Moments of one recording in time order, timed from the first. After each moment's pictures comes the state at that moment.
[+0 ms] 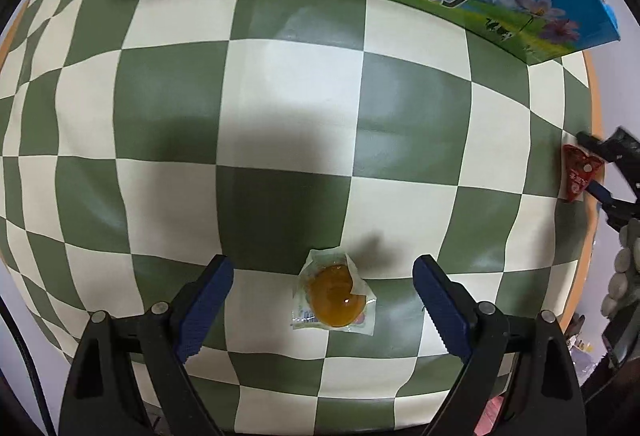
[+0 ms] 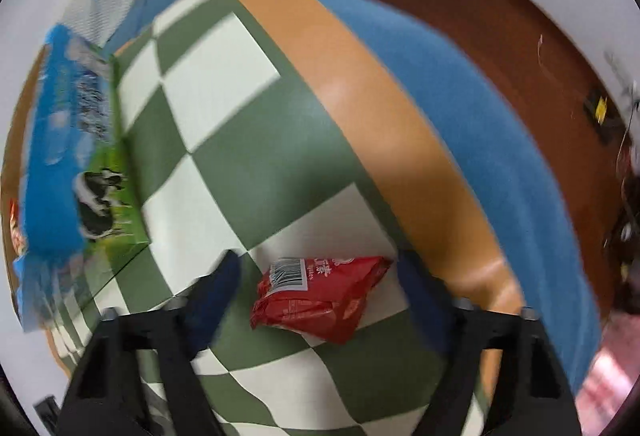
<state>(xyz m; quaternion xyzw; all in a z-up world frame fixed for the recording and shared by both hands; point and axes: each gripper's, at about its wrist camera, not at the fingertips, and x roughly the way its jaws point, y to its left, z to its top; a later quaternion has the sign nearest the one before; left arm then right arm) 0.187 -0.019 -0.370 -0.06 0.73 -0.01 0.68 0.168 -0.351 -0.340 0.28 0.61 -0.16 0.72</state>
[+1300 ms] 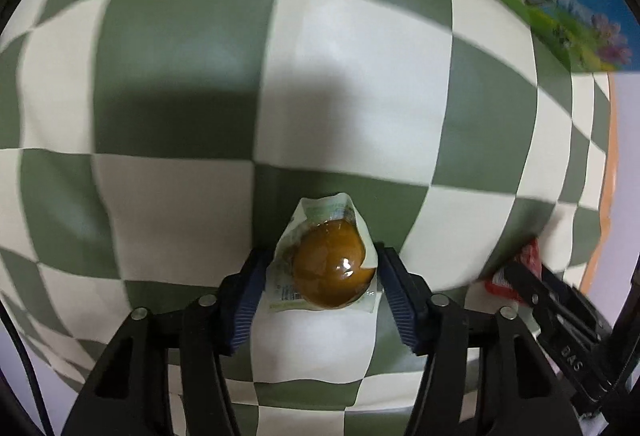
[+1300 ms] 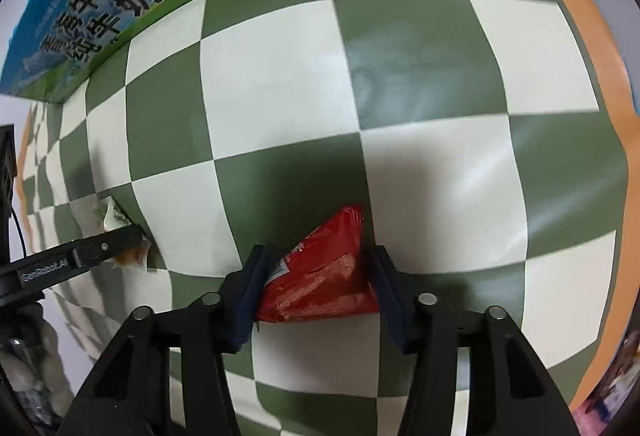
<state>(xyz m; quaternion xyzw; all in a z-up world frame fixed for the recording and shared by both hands) 0.186 0.017 -0.424 -0.09 0.76 -0.04 0.64 0.093 -0.194 -0.375 0.12 0.69 0.00 0.72</state>
